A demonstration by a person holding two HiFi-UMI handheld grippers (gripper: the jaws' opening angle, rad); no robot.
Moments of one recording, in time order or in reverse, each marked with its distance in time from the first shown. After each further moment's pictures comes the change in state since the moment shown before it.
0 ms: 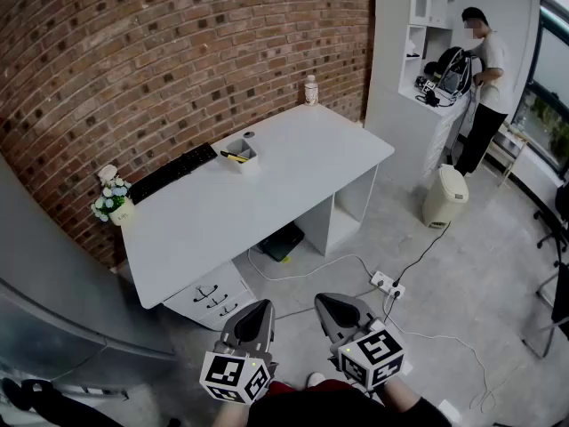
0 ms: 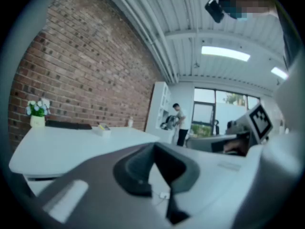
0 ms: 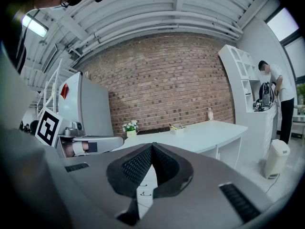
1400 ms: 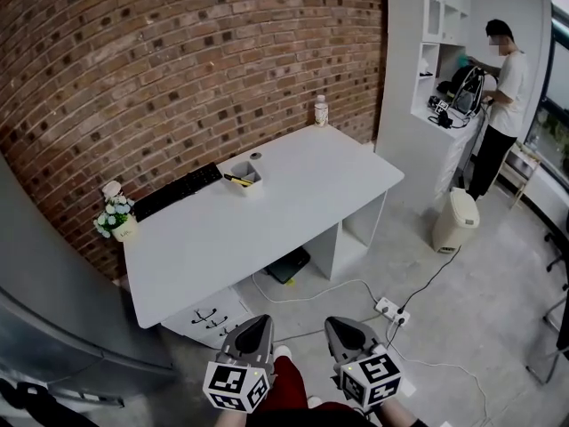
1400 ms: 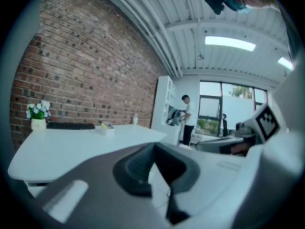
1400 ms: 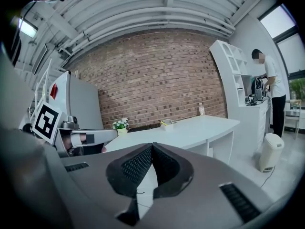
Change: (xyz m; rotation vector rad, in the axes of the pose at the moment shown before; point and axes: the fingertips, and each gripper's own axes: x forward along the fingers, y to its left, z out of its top) left arm 0.059 0.014 -0.006 0.034 0.050 0.068; right arm 0.014 -0.068 -0.020 0.058 0.036 -0.070
